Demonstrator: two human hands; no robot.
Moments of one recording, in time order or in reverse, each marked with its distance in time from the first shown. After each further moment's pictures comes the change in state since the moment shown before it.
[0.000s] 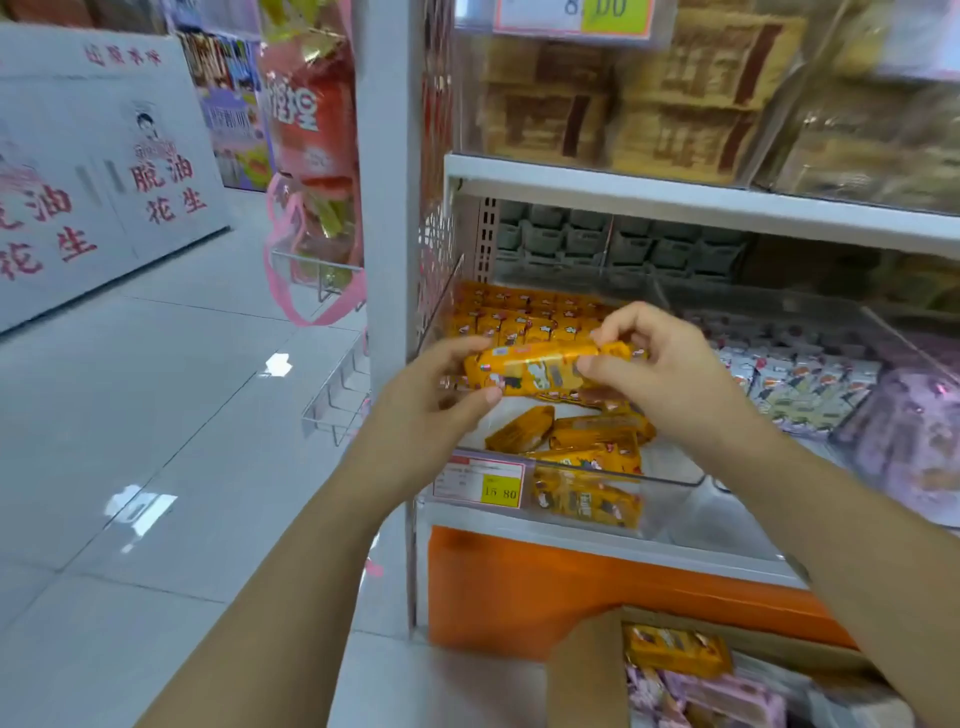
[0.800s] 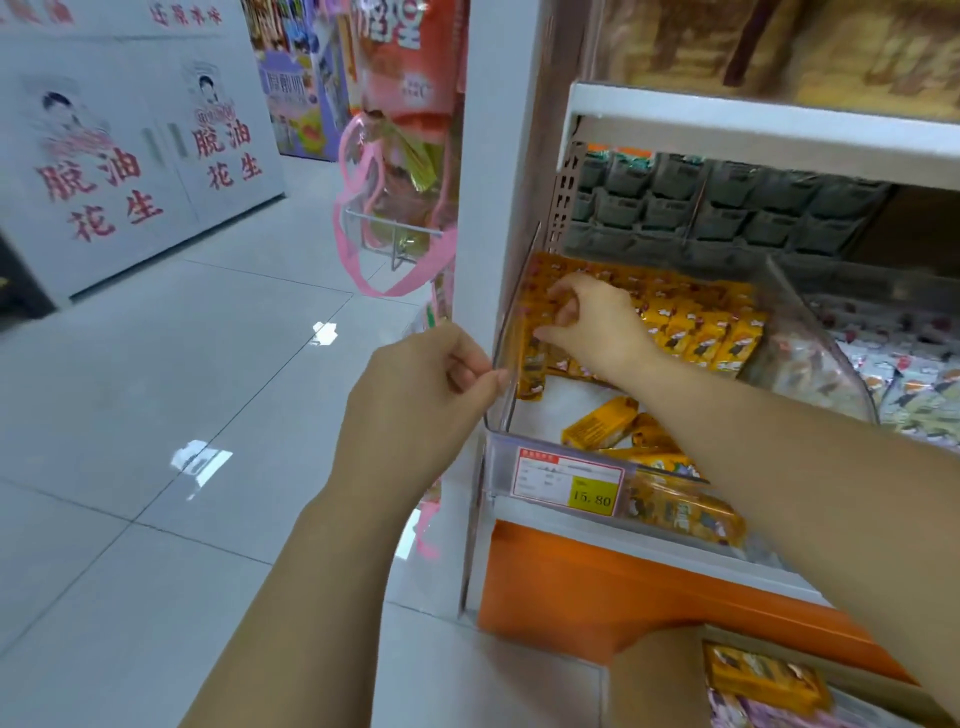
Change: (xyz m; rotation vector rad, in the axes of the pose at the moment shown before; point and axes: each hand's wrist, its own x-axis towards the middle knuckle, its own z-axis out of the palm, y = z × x) left_hand -0.008 -0.018 -0.043 0.435 0.327 -0.038; right_hand 0.117 0.052 0.103 -0.484 -0.027 -0.068
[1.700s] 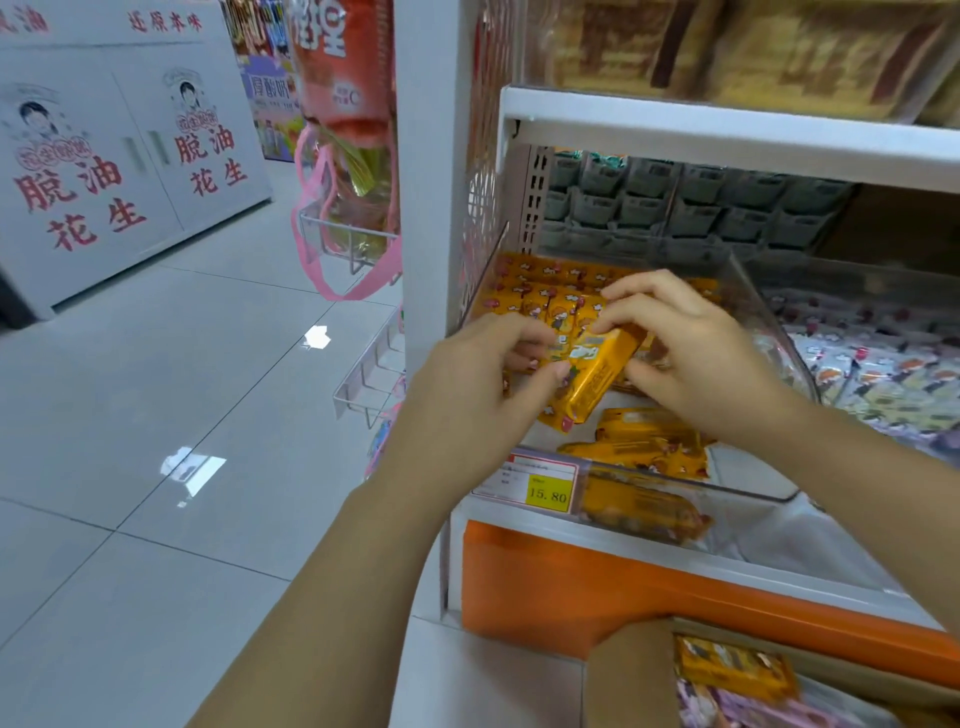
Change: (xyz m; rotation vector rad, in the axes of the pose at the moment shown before) left_hand 0.004 0.033 0.043 -0.090 -0.141 0.256; right_hand -0.074 0.035 -0.083 -0.186 0.075 -0.484
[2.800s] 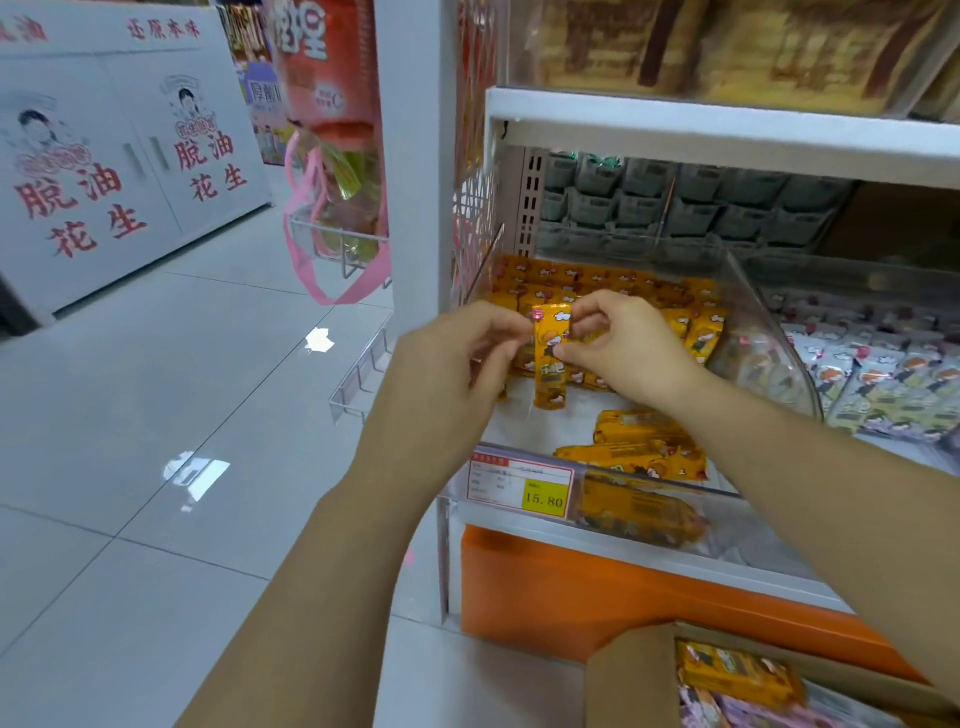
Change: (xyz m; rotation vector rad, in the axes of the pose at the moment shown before) left_hand 0.003 0.000 -0.009 -0.064 0.099 0.019; right_hand 0.037 0.005 0.043 0.306 -0.095 0.554
